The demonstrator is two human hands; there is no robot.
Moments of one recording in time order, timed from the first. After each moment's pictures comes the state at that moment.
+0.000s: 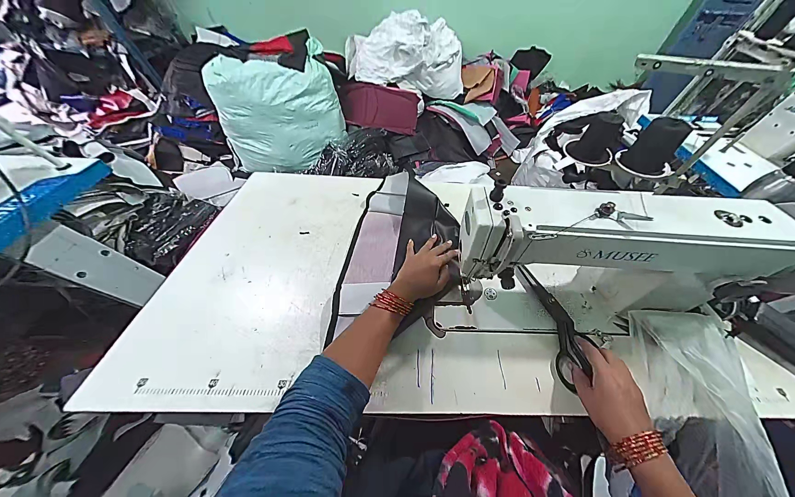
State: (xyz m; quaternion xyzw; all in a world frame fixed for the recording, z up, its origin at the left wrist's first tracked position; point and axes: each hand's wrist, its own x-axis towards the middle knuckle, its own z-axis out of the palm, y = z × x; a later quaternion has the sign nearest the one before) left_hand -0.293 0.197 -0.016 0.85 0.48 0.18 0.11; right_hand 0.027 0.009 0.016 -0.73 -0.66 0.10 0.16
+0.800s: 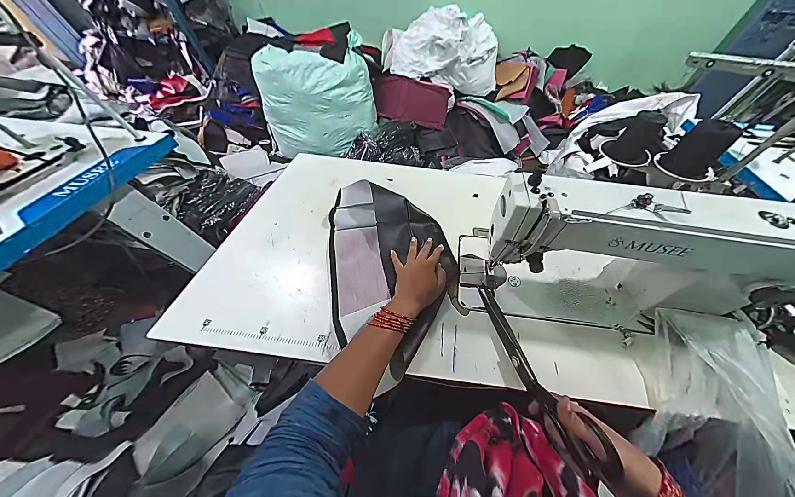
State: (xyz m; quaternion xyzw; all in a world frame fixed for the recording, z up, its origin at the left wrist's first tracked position) left_hand -0.320 0.121 -0.007 0.70 0.69 0.13 0.14; right_hand 0.005 -0.050 0.018 -0.46 -0.46 0.74 0.18
